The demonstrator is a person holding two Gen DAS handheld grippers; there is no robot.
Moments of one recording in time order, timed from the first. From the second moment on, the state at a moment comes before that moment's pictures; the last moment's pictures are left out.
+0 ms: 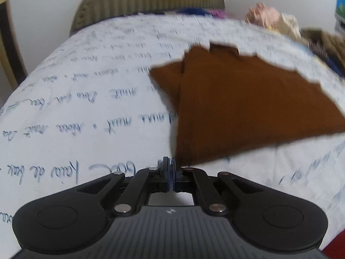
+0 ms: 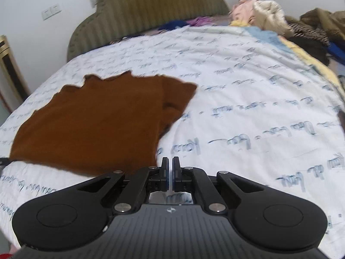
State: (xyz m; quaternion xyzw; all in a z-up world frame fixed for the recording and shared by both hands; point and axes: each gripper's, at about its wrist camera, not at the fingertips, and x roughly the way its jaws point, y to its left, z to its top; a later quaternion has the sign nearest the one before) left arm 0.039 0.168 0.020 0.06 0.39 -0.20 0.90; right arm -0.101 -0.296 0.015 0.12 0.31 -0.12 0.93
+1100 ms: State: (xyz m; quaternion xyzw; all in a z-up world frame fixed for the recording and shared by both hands) left arm 0.032 0.032 -0.017 0.13 0.28 -0.13 0.94; right arm -0.012 -0.209 -0.026 -0.01 0.27 -0.12 0.95
